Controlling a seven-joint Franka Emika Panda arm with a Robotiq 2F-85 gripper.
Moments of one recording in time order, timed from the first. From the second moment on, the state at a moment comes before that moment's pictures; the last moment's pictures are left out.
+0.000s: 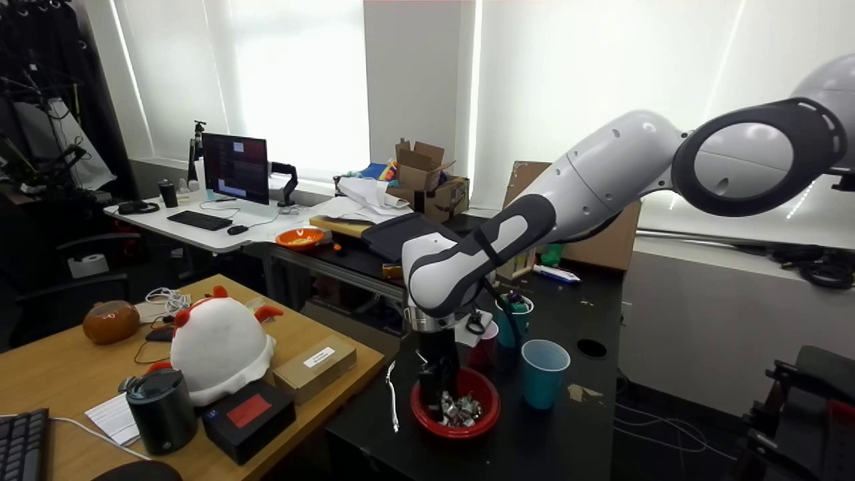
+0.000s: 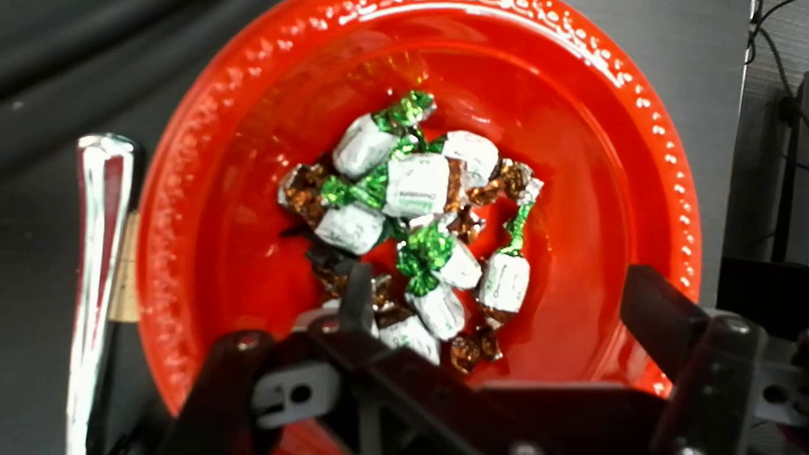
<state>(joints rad) 0.15 1.38 0.19 -1.01 -0.04 2.08 -0.25</state>
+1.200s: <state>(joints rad) 0.16 1.40 0.19 -1.01 -0.07 2.08 -0.25</state>
